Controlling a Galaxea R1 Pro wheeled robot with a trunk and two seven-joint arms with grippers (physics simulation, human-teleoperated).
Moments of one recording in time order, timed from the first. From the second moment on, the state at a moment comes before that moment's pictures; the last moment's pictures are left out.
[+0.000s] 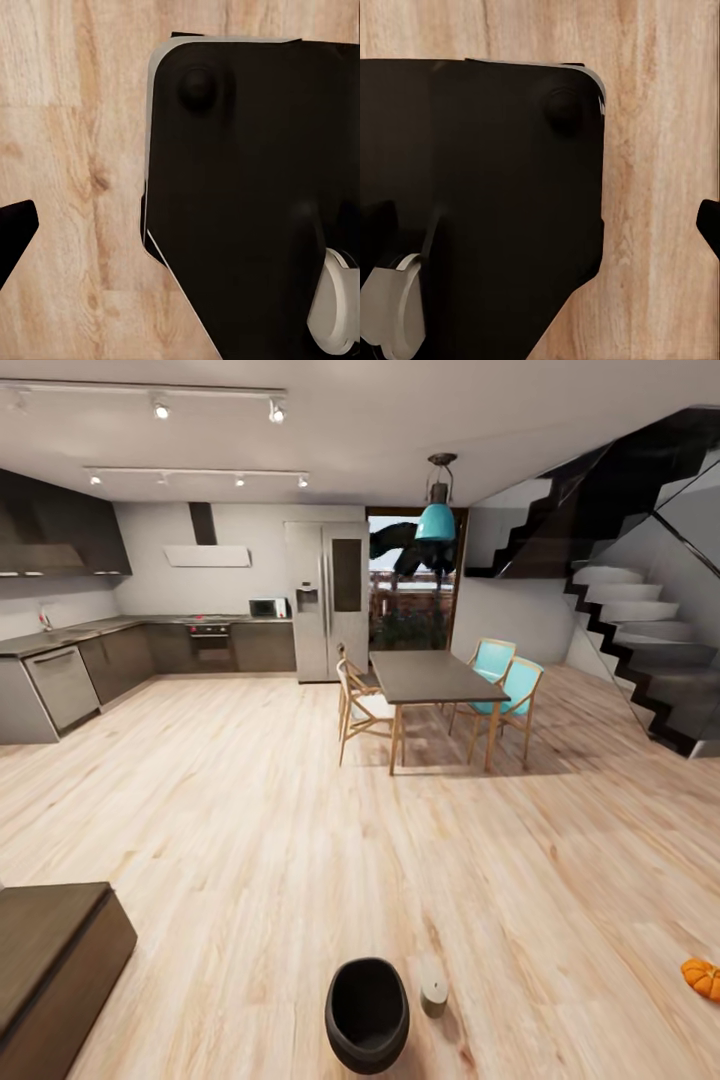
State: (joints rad) left arm 0.00 0.02 -0.03 -0.03 0.10 -0.16 0.01; right arm 0.02 0.00 0.00 0.03 0.00 -0.34 0.02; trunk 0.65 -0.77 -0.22
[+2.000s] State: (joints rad) left arm 0.00 -0.01 -0.02 -0.04 0.11 -0.16 0.01; right arm 0.02 0.00 0.00 0.03 0.02 -0.34 0.02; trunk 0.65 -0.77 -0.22
